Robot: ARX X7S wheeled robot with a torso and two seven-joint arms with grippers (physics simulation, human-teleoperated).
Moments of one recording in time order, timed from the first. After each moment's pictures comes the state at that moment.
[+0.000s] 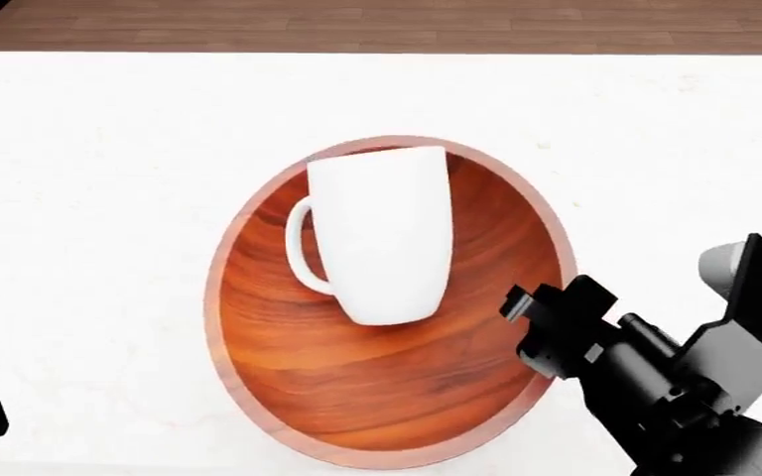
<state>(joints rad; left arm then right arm) -0.27 -0.42 -0.19 0.71 -0.42 -0.98 -0.10 0.68 0.23 0.49 -0.11 1.39 1.34 0.67</state>
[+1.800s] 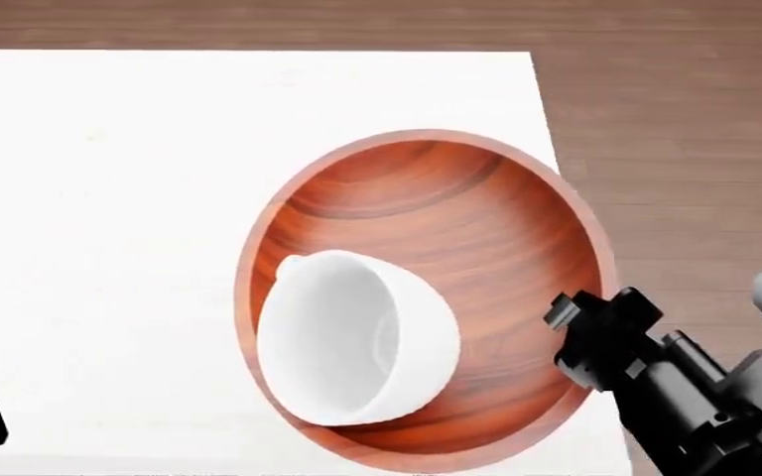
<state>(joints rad) -0.25 -0.43 -0.19 0.74 -0.46 -0.99 -0.13 0.60 0.28 0.50 -0.15 1.49 1.24 0.70</state>
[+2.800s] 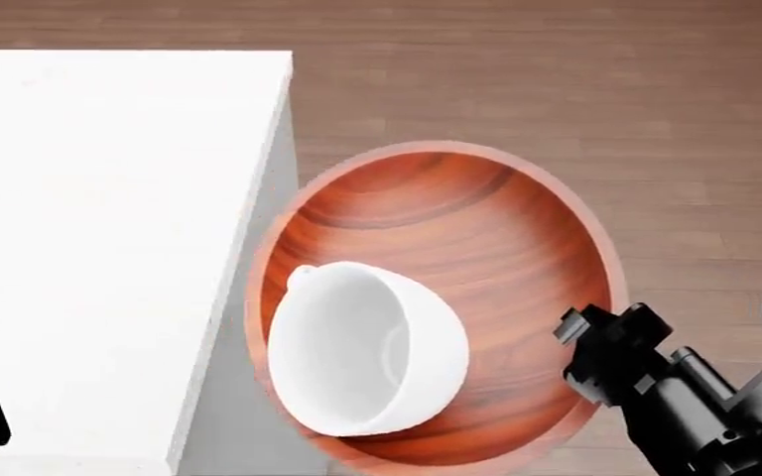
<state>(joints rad) -0.25 -0.44 -0.18 0.74 -0.48 -0.98 -0.14 0.55 0.30 0.49 -0.16 1.50 1.20 0.68</state>
